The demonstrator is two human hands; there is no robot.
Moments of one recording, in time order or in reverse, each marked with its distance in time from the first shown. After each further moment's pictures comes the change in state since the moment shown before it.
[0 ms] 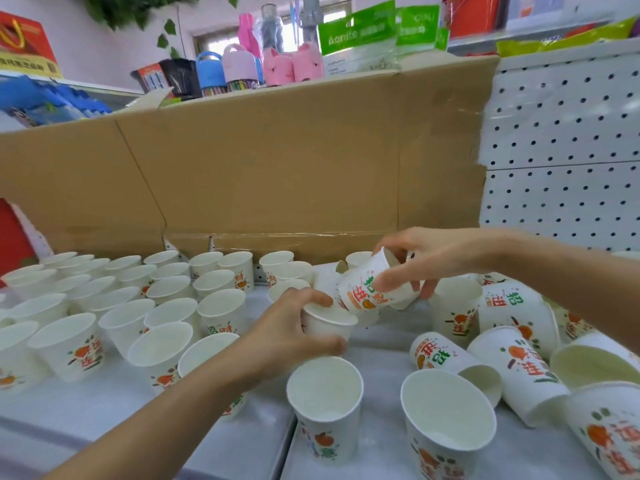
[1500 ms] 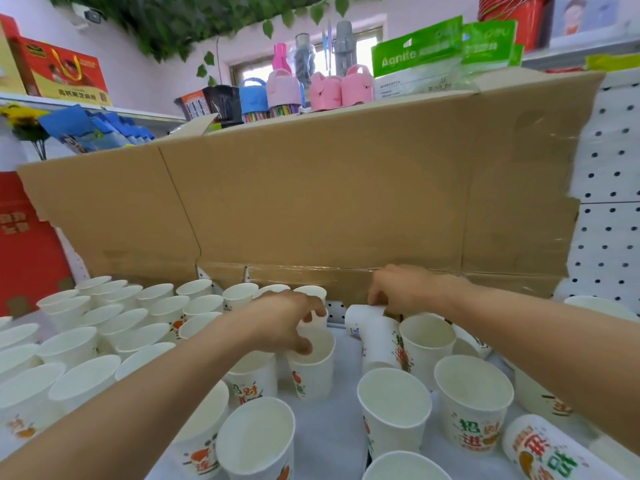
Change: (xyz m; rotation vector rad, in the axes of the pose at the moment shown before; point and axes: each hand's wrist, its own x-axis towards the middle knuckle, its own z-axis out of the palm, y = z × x) left_hand 0.092 -0.046 -0.095 0.804 -0.186 0.048; right_hand 0.157 -0.014 0.019 -0.582 0.114 -0.040
